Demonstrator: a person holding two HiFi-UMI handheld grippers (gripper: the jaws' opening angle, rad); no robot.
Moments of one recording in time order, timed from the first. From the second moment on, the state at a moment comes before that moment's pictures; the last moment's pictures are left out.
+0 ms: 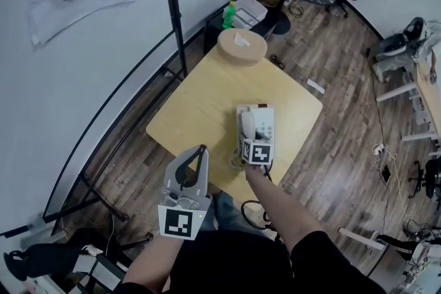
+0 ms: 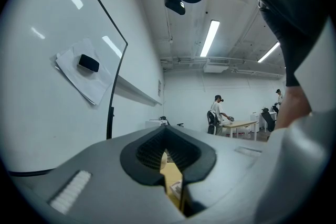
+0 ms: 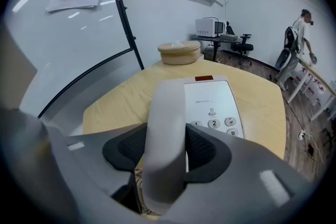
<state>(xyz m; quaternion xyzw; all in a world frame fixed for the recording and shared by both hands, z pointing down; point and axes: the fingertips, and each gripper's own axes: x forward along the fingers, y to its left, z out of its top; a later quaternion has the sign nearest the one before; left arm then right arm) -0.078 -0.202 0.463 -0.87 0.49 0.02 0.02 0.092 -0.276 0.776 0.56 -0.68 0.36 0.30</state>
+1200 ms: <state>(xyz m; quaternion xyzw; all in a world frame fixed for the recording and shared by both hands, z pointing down) -0.082 -0.198 0.472 -0.88 0.48 0.01 0.02 0.083 -0.293 0.762 0.57 -0.70 0.31 0.30</state>
